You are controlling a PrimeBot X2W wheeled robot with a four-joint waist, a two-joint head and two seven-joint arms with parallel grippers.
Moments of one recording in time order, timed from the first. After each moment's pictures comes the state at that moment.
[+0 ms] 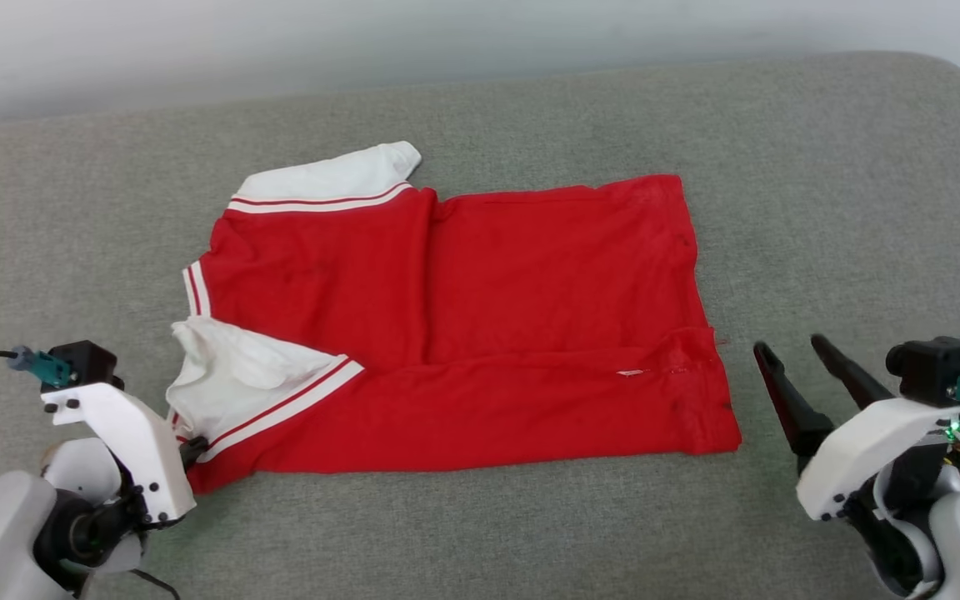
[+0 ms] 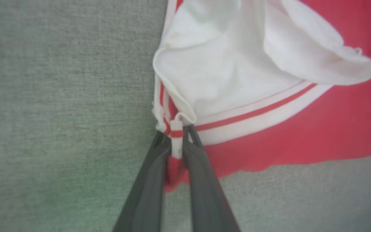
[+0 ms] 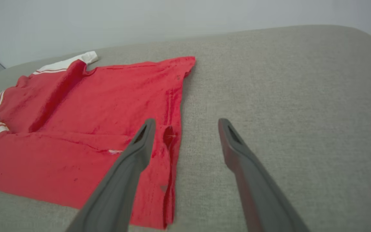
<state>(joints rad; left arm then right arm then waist) -0.37 0.68 -0.50 0.35 -1.11 0.09 0.55 -0.21 -0.24 0.12 0.20 0.41 0.13 0.11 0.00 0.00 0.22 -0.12</state>
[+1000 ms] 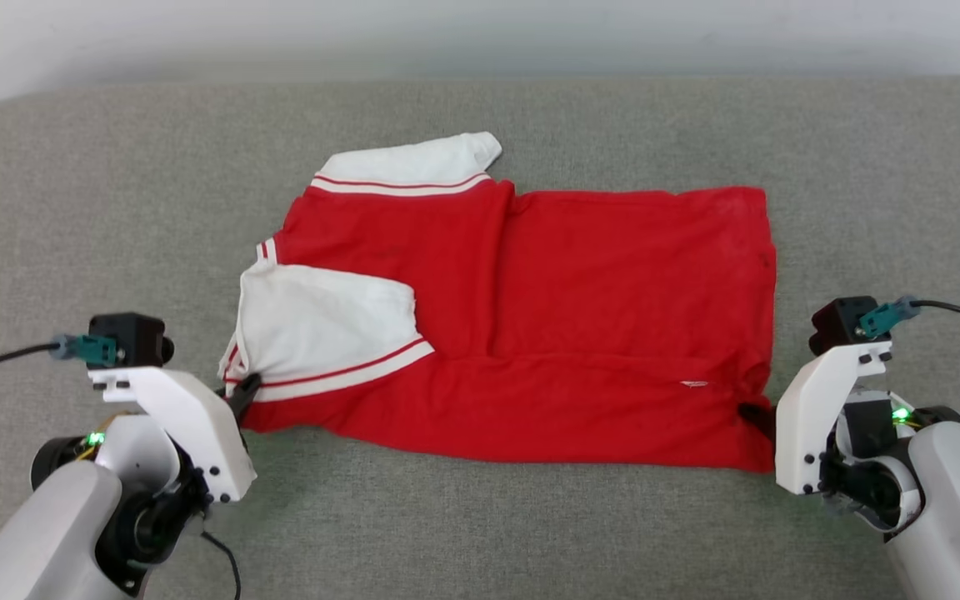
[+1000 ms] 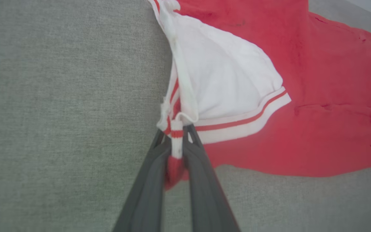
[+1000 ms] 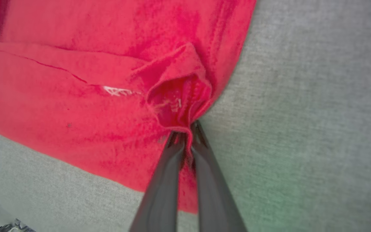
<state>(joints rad) -0.38 0.62 -0.51 0.19 -1.00 0.15 0.35 -0.42 -0.28 0.24 0.45 0.56 0.13 0.69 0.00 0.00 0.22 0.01</state>
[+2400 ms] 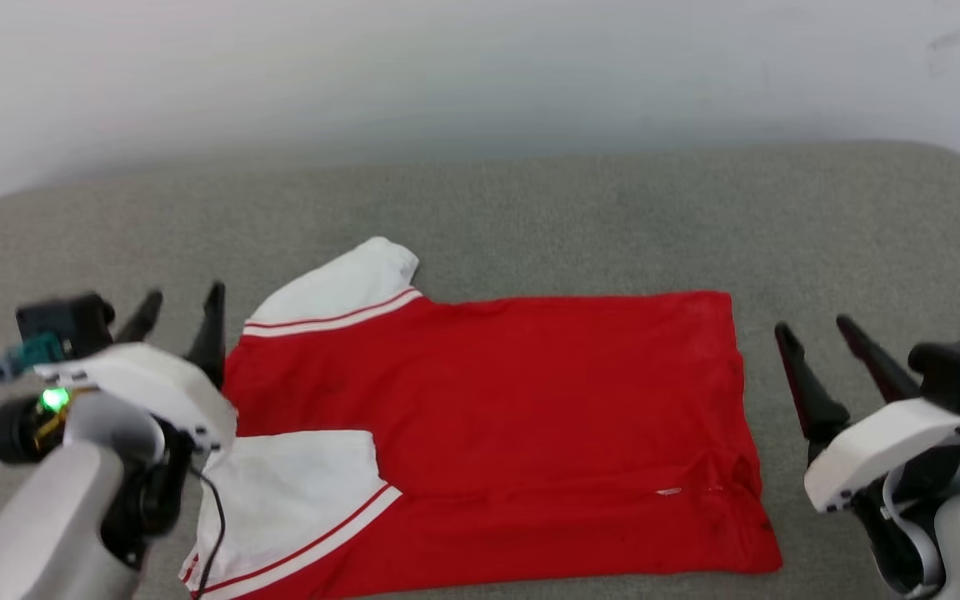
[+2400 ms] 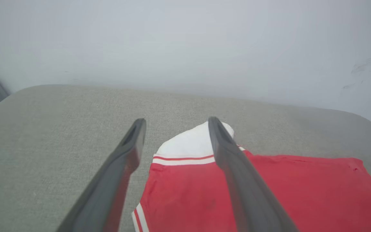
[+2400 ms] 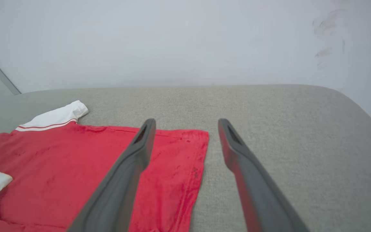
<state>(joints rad) -0.36 0.57 -0.44 0.18 -0.87 0.24 -0.01 -0.18 -0.21 0.06 0.15 0.32 0.13 0.09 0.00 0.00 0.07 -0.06</state>
